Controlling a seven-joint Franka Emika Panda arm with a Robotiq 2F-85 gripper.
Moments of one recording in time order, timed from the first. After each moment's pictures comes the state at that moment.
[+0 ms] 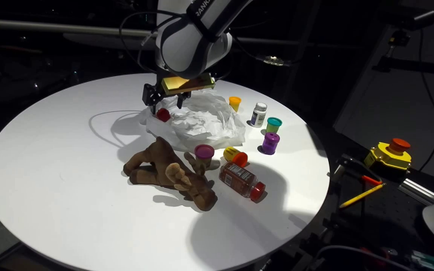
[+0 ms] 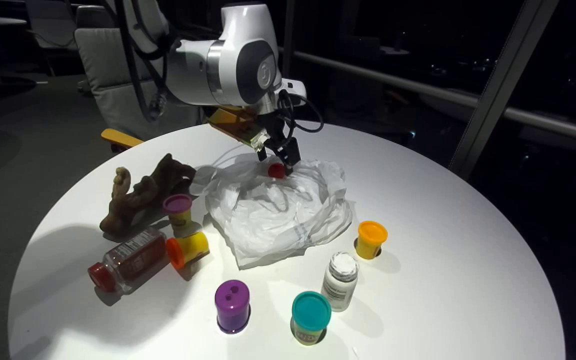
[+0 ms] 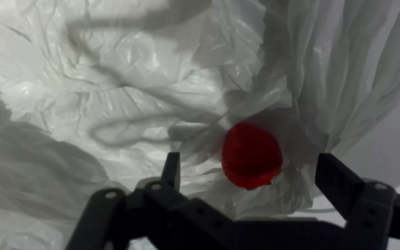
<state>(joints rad) 0.22 0.88 -0.15 -1.59 -0.07 2.72 0.47</state>
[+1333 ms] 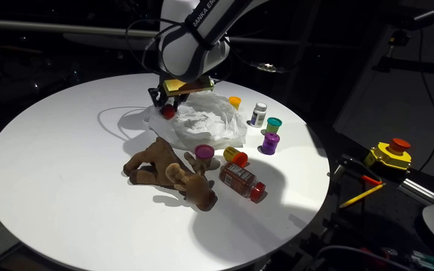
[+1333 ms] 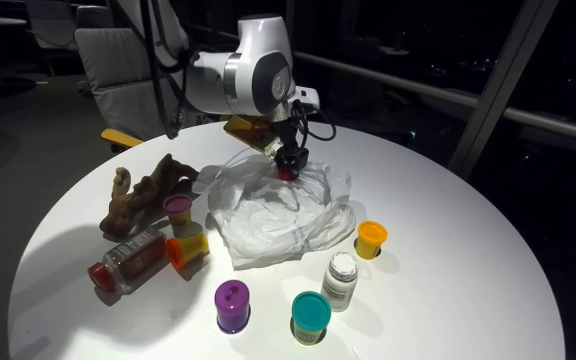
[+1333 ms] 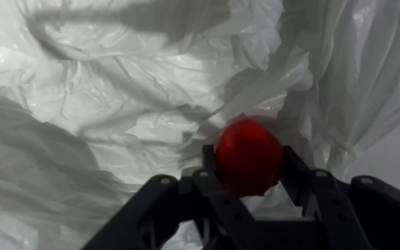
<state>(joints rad) 0.19 0.94 -0.16 -1.50 -0.05 2.72 0.46</state>
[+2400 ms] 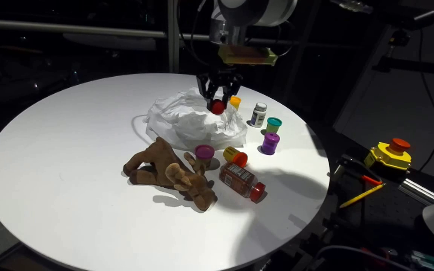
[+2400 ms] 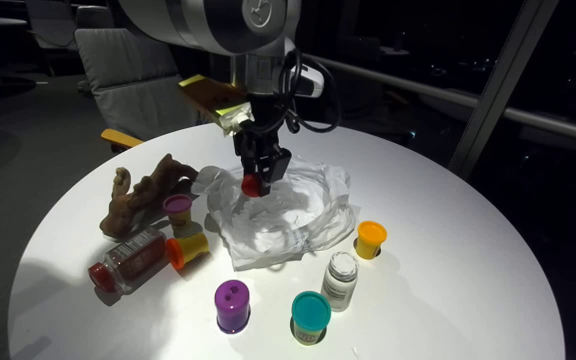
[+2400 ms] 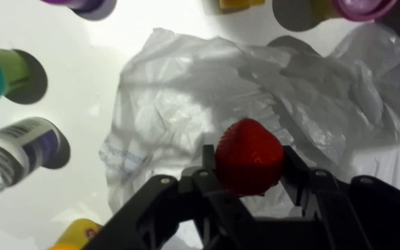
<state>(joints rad) 0.08 0.42 -0.08 -2.11 0.07 2.54 0.37</state>
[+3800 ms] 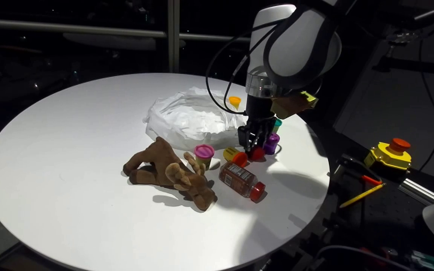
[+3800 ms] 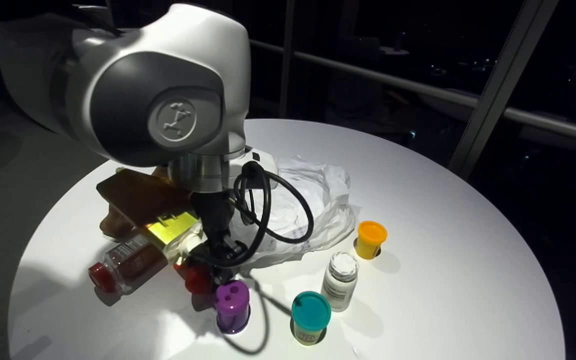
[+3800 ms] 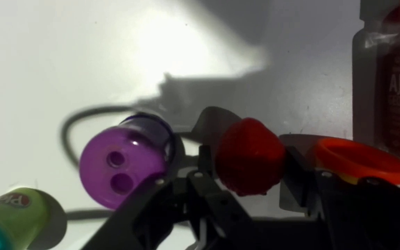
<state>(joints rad) 0.05 0.41 -0.04 -2.46 0.05 2.76 0.13</state>
